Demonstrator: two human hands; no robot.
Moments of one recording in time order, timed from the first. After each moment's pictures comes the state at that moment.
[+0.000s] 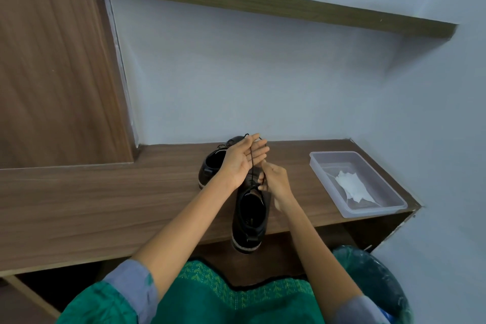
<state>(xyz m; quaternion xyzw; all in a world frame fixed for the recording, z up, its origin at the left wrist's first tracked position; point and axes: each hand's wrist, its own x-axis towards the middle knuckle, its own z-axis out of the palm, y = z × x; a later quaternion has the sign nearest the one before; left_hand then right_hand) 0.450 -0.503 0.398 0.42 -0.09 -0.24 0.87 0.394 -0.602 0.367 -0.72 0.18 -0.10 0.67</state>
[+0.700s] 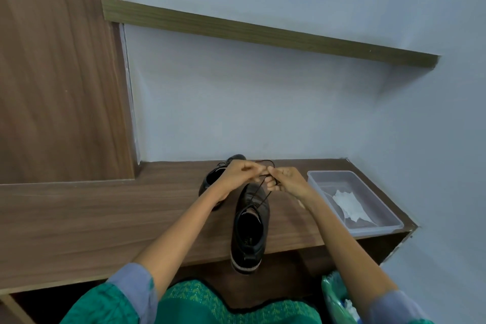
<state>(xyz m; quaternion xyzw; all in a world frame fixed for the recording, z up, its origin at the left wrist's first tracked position) 0.466 -0.486 0.399 0.71 -0.29 -0.17 0.62 0.395 -0.640 0.419 -0.78 0.07 -0.01 0.63</state>
